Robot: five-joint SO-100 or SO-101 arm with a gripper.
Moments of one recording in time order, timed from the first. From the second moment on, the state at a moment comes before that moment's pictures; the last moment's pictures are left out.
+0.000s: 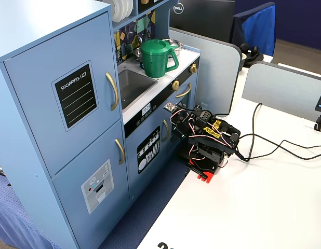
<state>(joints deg) -5.0 182.4 167.2 81.2 -87.2</state>
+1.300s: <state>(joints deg) -5.0 182.5 167.0 80.8 -82.1</state>
